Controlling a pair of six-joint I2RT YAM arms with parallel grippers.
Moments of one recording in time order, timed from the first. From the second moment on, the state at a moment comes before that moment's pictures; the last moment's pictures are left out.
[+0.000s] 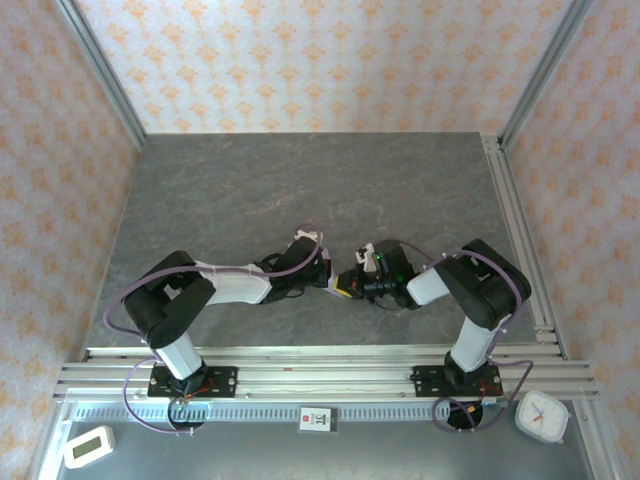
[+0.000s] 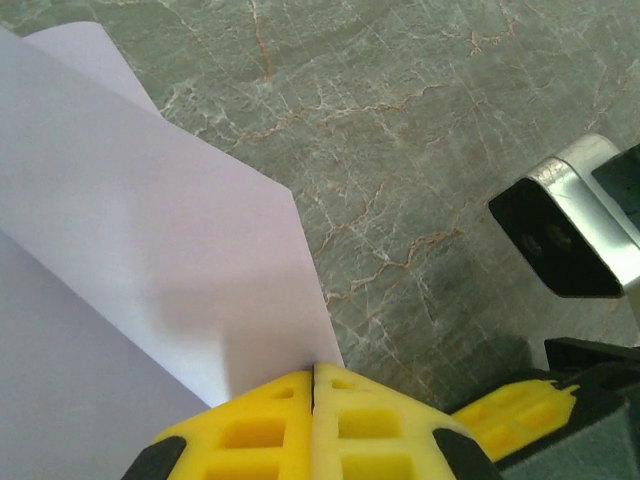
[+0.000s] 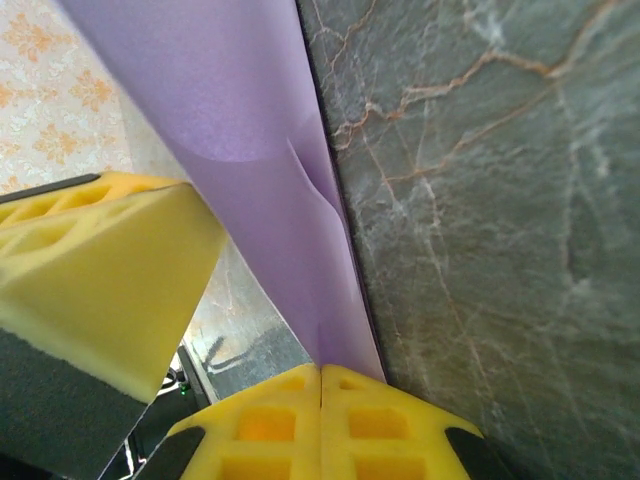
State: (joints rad) left arm -0.76 1.69 0.74 0.19 -0.03 -0.66; right arm 0.56 1.76 0.46 0.60 -0.70 1.05
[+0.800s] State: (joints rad) left arm -0.68 1.73 0.77 0.28 0.05 -0.64; right arm 0.56 1.77 0.46 0.62 -0.72 1.05
